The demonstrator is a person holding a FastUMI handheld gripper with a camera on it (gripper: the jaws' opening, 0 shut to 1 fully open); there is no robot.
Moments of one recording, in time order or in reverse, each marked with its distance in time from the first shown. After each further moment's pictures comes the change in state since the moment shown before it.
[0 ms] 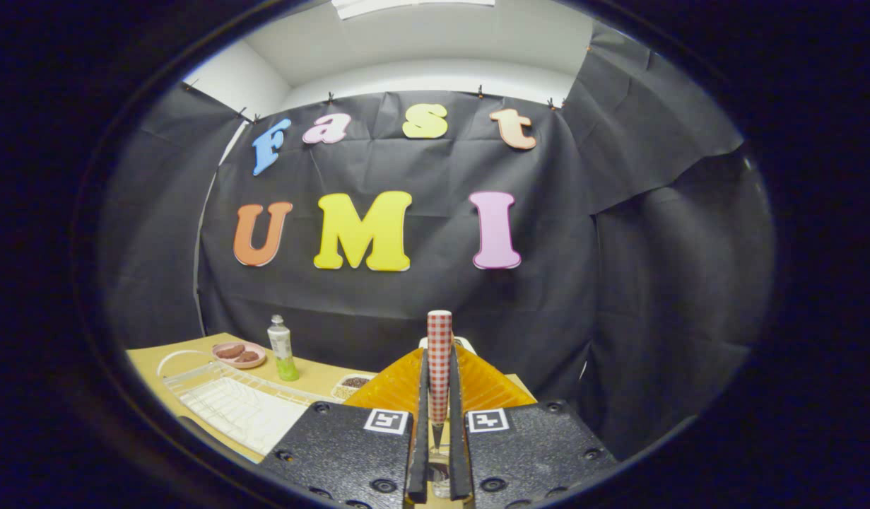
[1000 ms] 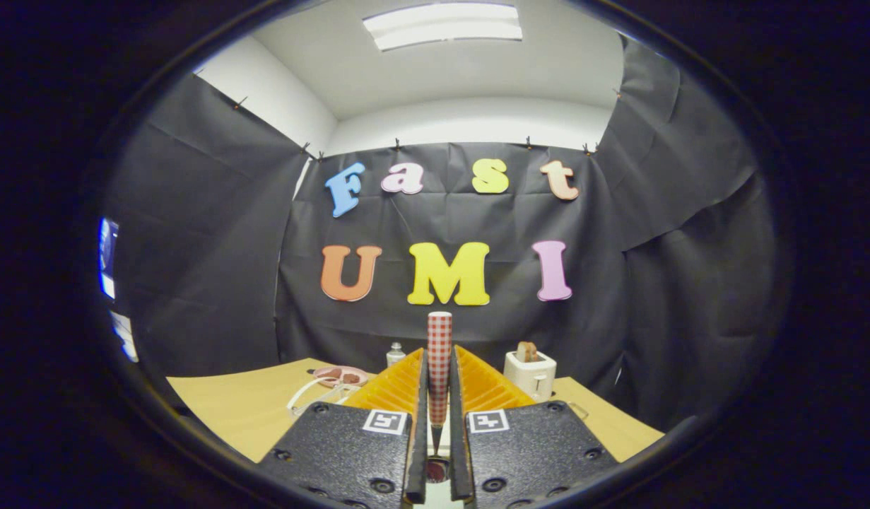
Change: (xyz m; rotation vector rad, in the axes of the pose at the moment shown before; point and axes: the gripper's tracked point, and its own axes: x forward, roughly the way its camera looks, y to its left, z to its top) arm -0.213 0.203 -0.014 0.014 -0.111 0.149
